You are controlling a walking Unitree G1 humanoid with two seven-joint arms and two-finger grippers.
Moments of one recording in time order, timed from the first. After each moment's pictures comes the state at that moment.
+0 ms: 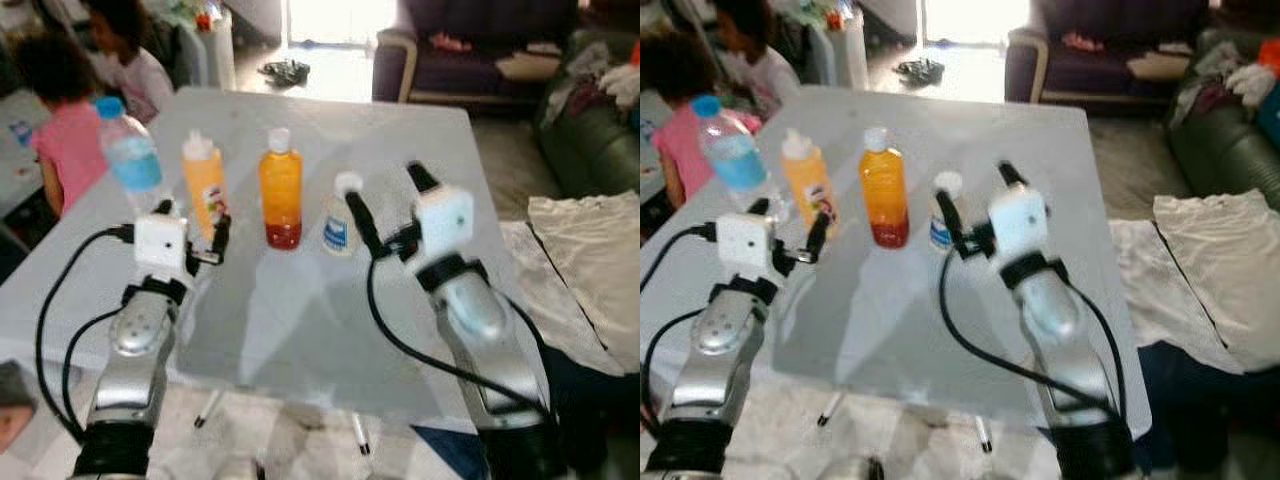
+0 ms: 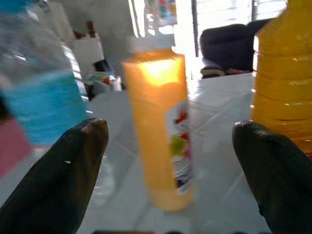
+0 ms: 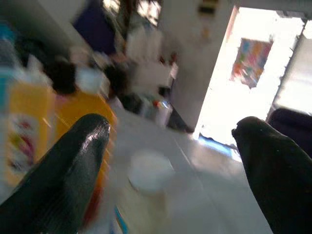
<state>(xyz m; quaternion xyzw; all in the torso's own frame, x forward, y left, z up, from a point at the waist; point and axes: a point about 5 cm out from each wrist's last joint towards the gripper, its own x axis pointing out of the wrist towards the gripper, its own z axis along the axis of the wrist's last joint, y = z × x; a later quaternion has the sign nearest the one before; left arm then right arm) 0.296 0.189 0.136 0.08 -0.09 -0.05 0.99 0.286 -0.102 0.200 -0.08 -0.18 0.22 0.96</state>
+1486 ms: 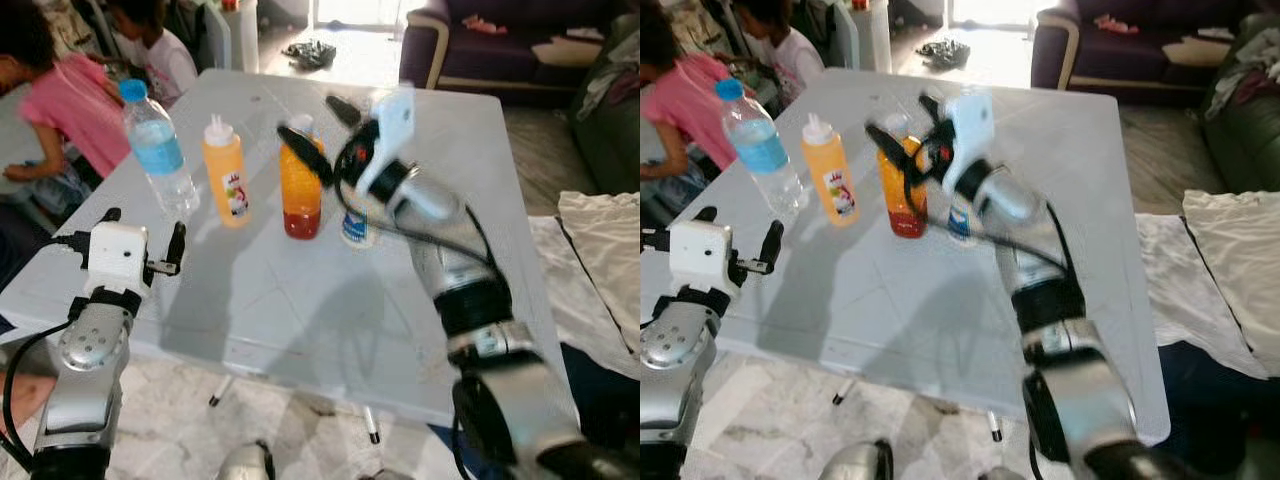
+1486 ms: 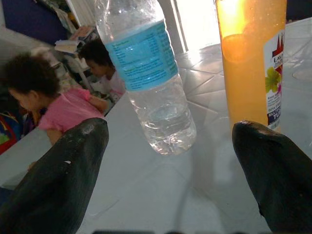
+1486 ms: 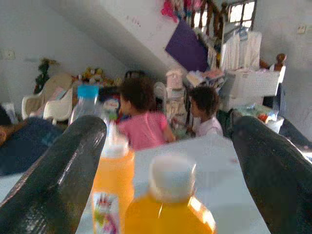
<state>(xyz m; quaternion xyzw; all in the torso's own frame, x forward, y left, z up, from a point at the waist) 0.276 0.228 0.140 0.15 -0.05 0.00 0.99 0.369 -0.059 0.252 0.02 -0.16 0.39 0.90</state>
